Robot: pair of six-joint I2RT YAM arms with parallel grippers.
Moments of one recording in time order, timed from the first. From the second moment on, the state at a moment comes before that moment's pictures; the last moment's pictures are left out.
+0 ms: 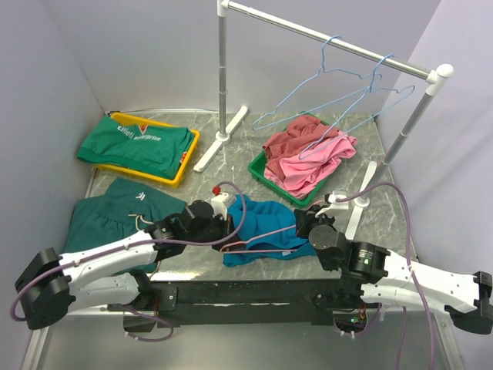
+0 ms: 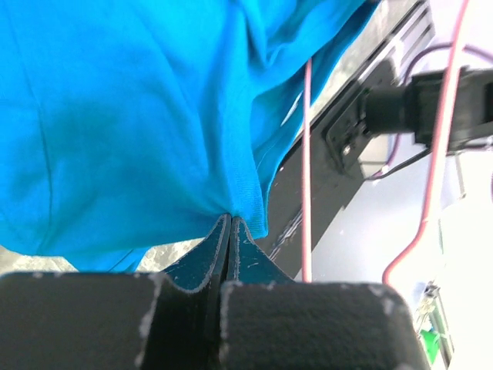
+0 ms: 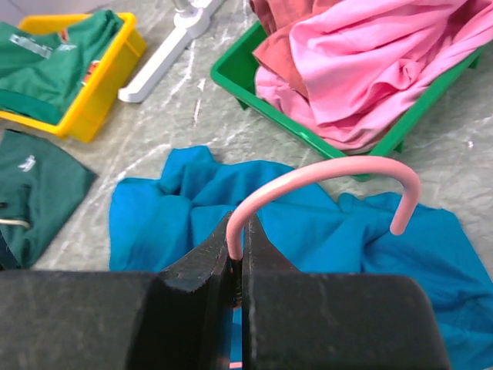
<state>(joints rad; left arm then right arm) -0.96 1.07 0.58 -0.08 0.25 -0.72 1.18 0.61 0.53 -0.37 0.94 0.72</state>
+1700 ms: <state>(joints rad) -0.77 0.70 0.68 -0.32 0.18 -0.75 1.18 0.71 0.62 -0.47 1.13 0.72</state>
